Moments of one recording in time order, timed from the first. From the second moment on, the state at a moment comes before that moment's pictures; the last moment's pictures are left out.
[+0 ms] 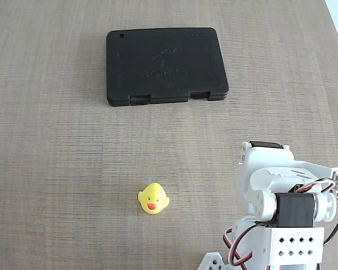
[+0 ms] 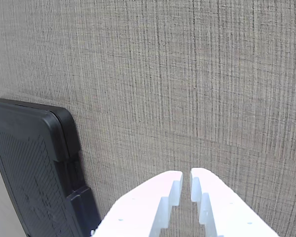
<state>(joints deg) 1.6 189.0 176.7 68.1 -1.1</state>
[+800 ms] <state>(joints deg) -16.4 147.5 143.6 68.1 -1.3</state>
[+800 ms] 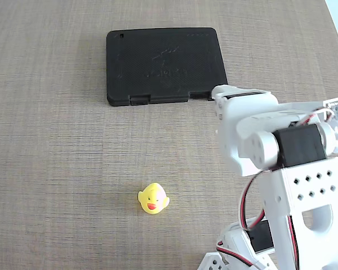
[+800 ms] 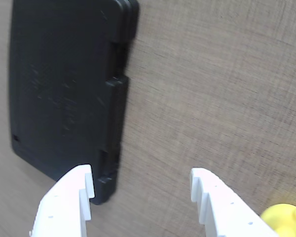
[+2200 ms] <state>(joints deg) -49.2 103.6 133.0 68.0 -9.1</state>
